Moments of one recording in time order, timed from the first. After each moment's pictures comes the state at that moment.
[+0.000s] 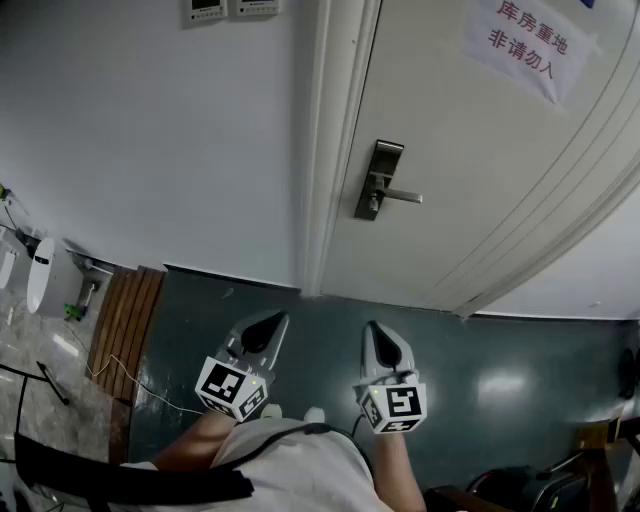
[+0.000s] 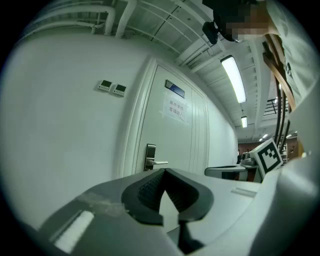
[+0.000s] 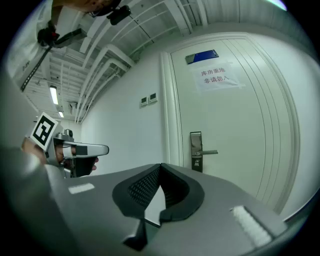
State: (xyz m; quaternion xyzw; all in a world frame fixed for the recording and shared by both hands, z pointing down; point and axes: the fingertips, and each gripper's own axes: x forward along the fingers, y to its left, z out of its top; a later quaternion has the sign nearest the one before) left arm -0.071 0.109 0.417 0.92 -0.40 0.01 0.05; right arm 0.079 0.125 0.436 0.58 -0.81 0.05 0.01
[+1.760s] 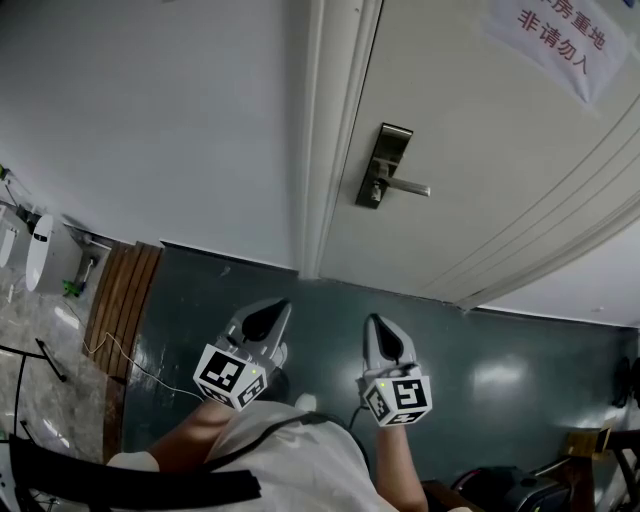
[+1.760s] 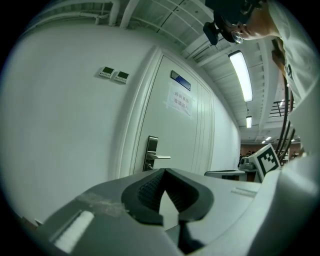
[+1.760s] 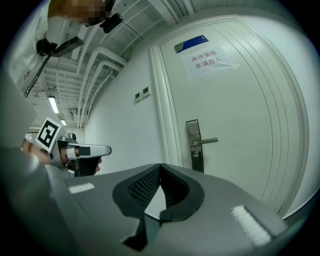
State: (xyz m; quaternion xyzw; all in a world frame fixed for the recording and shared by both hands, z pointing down) left arm -0.039 0.067 0.445 0.91 -0.40 0.01 0.08; right arm 0.112 0.084 0.473 0.55 -0.83 0.10 0.00
